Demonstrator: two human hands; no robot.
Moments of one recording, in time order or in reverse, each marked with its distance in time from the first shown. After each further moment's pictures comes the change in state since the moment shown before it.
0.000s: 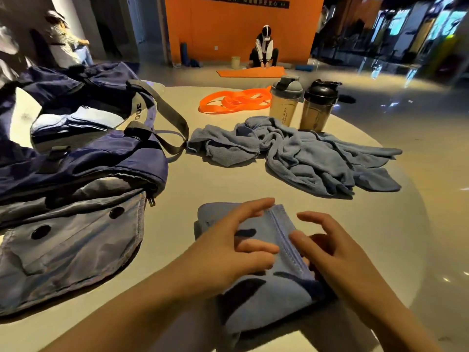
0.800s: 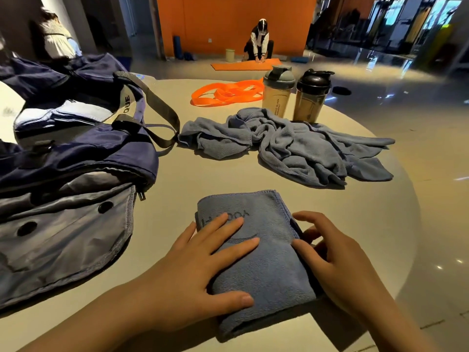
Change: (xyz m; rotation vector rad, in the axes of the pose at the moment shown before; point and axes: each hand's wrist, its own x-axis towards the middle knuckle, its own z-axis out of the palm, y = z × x) left_hand -0.018 -0.035 -0.020 1.125 -0.238 0.029; right_hand -0.005 0.026 -0.005 -0.357 0.120 -0.228
